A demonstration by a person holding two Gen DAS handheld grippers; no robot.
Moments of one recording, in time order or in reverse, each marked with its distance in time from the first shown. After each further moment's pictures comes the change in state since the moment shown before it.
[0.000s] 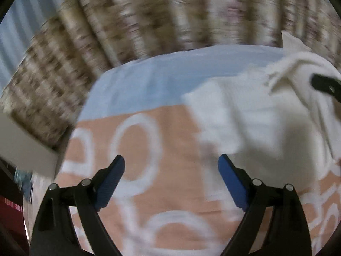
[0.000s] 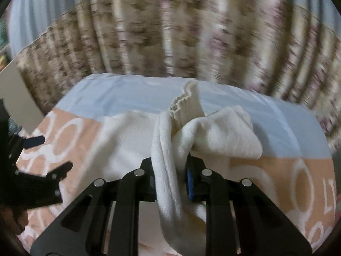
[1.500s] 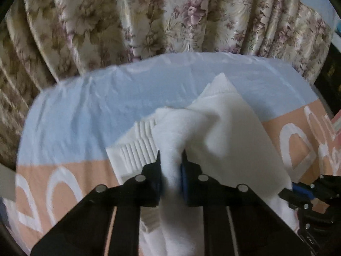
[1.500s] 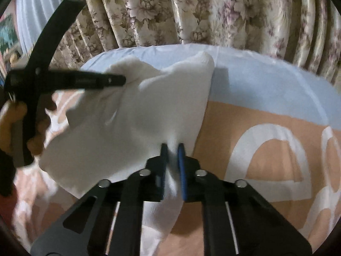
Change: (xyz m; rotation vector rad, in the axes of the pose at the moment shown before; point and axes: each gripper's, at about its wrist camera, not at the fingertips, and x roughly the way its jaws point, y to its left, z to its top) left arm 0.066 -0.075 0.094 0.120 -0.003 -0.322; right arm 0.023 -0.030 -0.075 0.014 0.069 0.094
